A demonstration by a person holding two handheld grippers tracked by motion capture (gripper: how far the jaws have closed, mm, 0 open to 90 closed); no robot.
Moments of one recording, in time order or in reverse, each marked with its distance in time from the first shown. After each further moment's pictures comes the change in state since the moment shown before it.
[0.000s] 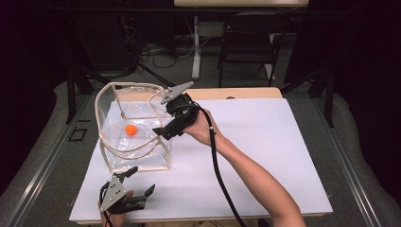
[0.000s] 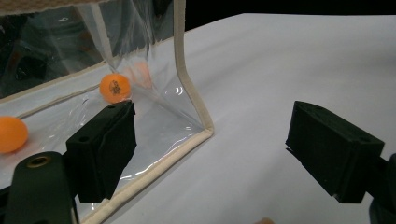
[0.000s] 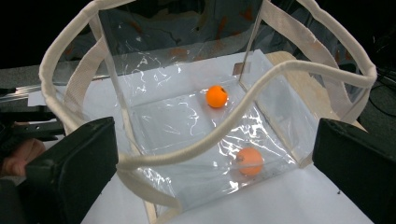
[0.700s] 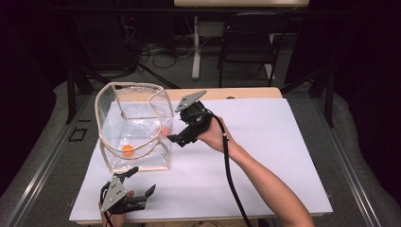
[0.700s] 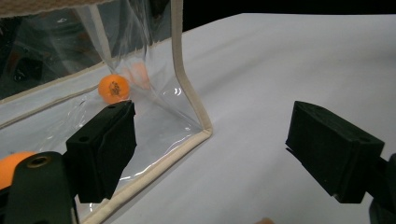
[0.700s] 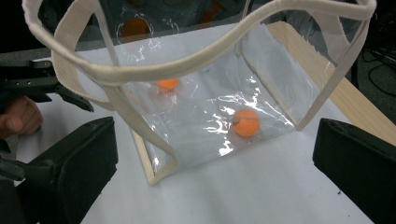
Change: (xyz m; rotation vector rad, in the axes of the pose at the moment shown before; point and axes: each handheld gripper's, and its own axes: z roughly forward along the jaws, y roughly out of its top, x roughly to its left) left arm -0.001 0.001 0.000 -0.001 -0.001 0.003; right arm -0.005 -0.037 -0.014 0.053 -0.006 0.018
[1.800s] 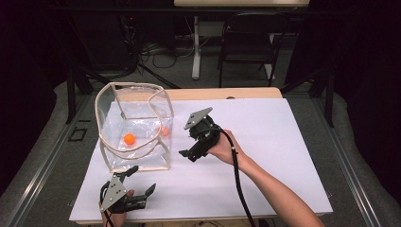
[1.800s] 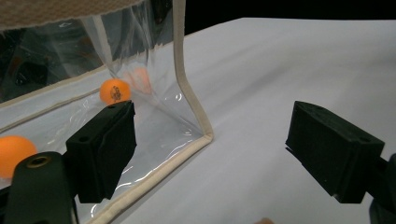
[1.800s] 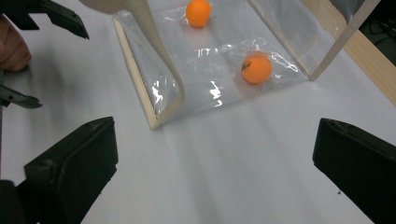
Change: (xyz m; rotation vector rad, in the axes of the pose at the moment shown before) left arm 0.002 0.002 0.001 -0.004 0.003 0.002; right arm 0.011 -0.046 0.001 0.112 -0.011 -0.025
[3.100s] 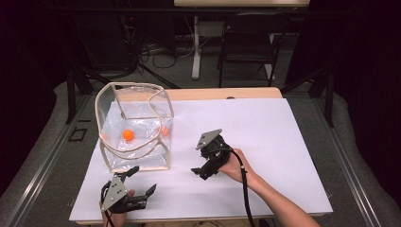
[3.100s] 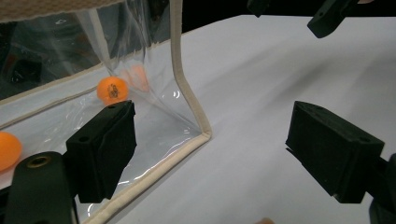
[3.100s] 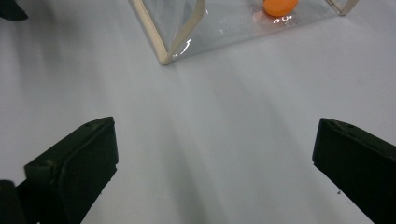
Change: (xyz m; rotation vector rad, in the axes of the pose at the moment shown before) left arm -0.001 0.000 0.000 0.000 -0.008 -0.002; right arm 0.018 -0.063 0.010 0.058 -0.005 0.024
